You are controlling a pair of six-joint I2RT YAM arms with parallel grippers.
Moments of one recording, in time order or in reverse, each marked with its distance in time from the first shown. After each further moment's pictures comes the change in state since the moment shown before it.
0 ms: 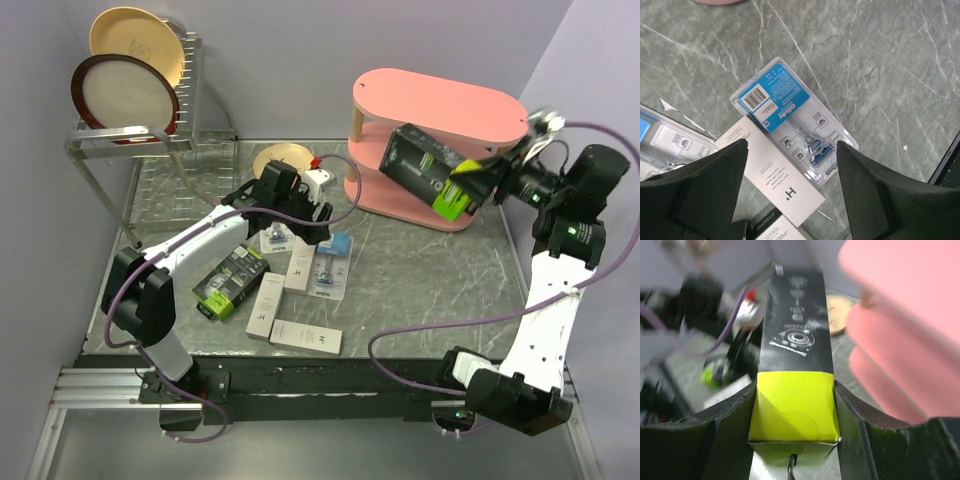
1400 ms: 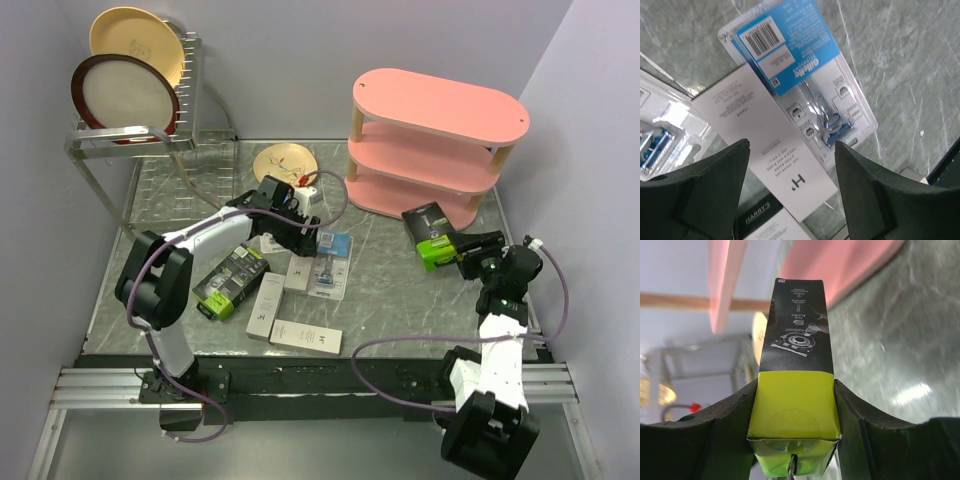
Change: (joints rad) left arm 0.081 0.111 -0.107 -0.005 0.063 -0.075; right arm -0.030 -0.344 -1.015 0.443 0.714 0.964
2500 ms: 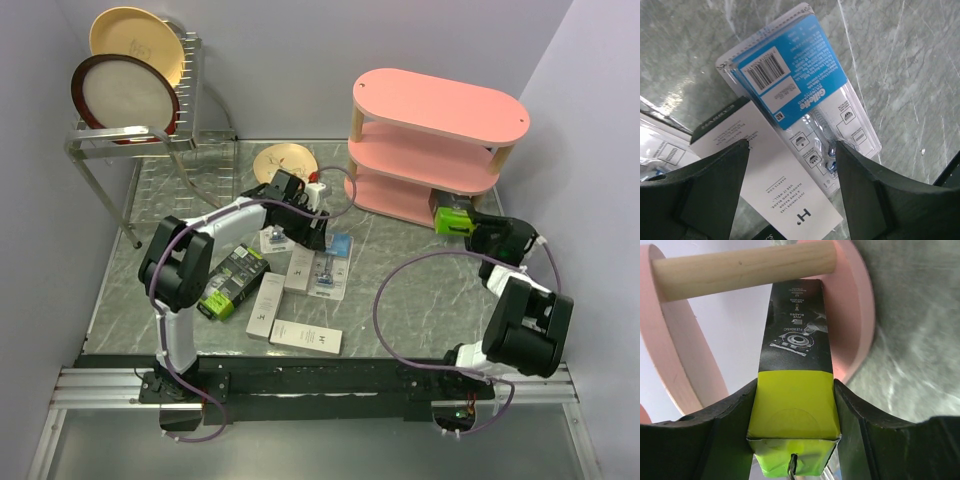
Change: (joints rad) left arm -0.005 0.177 0.163 -0.022 0.027 -0.019; right arm 0.013 0.652 0.121 0.466 0.252 0.360
